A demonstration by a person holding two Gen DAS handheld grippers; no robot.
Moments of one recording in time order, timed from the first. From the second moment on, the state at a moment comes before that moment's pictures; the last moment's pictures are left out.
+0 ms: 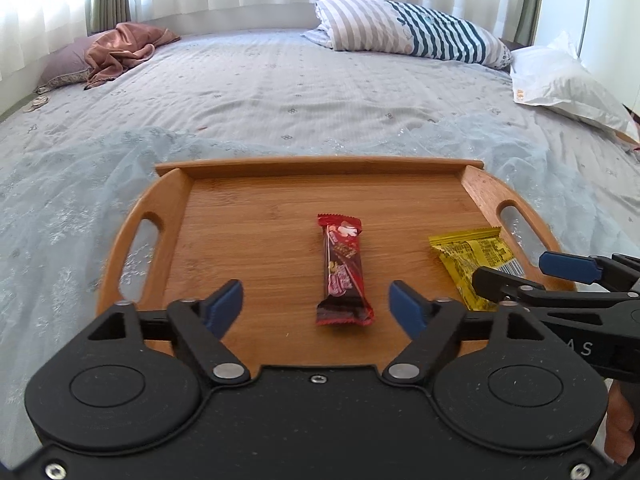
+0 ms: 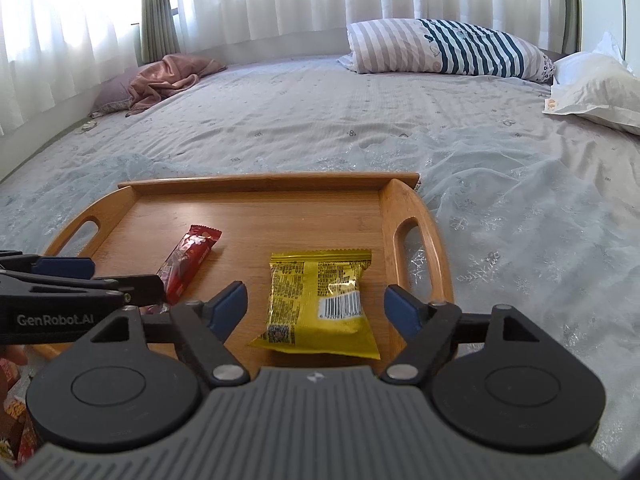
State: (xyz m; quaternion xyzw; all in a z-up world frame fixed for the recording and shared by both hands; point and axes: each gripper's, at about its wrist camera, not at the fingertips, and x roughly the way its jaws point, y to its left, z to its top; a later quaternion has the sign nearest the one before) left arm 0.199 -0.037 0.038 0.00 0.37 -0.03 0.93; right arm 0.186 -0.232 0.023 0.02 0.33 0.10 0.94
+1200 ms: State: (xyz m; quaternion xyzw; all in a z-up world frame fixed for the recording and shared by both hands) left arm 0.018 0.002 0.034 -0.02 0.35 -0.07 0.94; right arm 0.032 -0.235 0.019 0.03 0.29 0.08 0.95
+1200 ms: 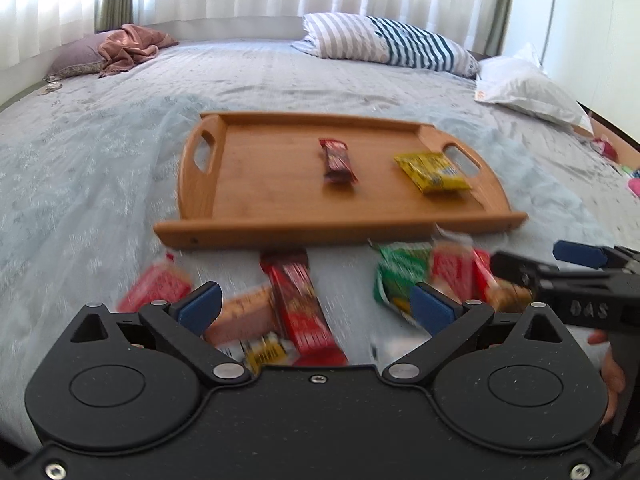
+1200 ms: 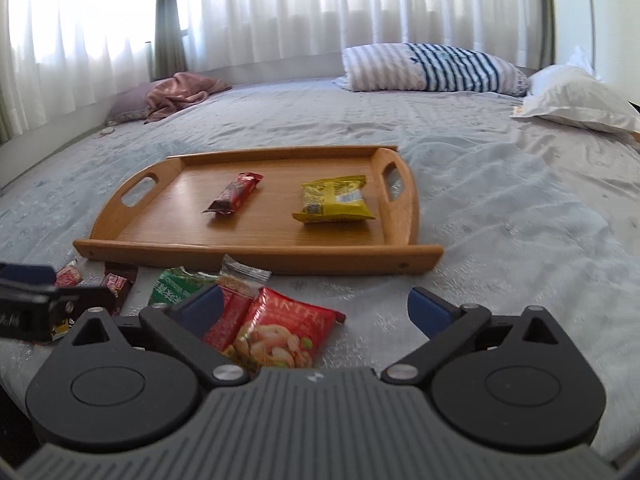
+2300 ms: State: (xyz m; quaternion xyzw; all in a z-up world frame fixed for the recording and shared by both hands) left arm -0.002 -0.047 0.018 0.03 0.37 -0.13 0.92; right arm 0.028 -0.224 0.006 0.05 0.34 0.11 0.93
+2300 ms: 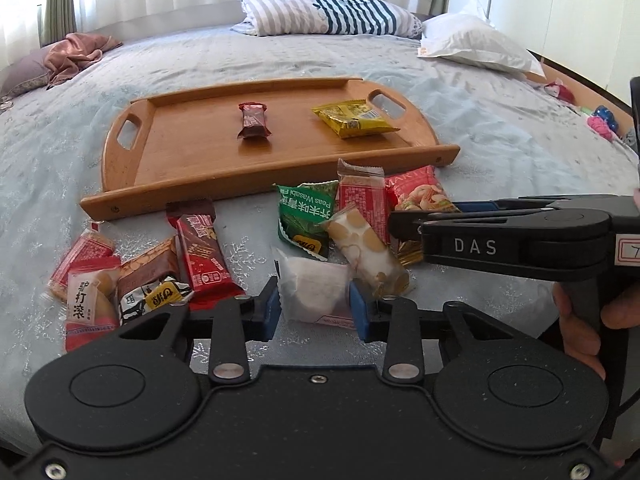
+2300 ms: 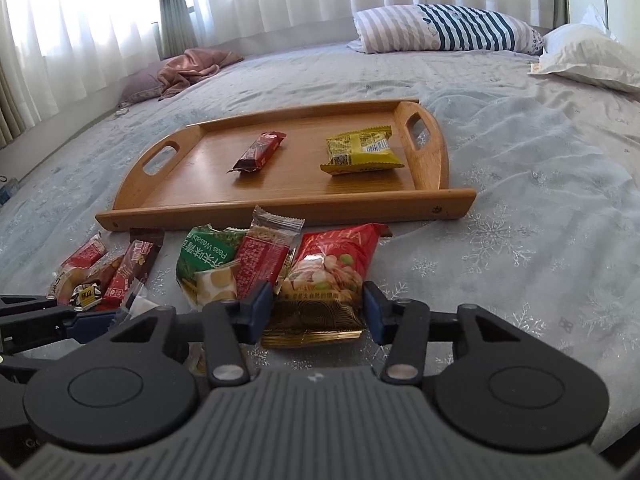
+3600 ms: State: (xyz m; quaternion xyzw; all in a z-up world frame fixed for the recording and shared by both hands) left arm 0.181 0.038 0.056 -0.09 0.35 -0.06 0.93; right arm 0.150 -0.203 0.030 0.05 0.32 0.15 0.93
